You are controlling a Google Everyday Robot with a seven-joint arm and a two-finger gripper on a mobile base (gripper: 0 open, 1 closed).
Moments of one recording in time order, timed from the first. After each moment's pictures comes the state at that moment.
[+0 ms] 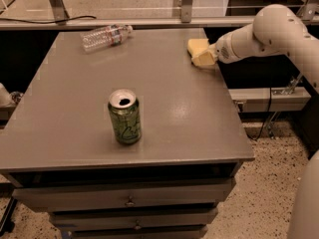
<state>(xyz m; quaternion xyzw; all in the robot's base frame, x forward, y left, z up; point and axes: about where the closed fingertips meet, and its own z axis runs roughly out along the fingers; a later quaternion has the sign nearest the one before) 0.767 -0.168 0.832 -0.35 0.83 0.12 0.42</state>
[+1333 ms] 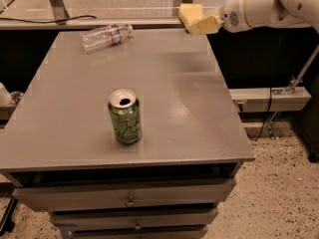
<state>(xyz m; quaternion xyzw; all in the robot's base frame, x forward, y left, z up) 0.742 -0.142 0.961 -0.36 0.77 0.17 0.50</state>
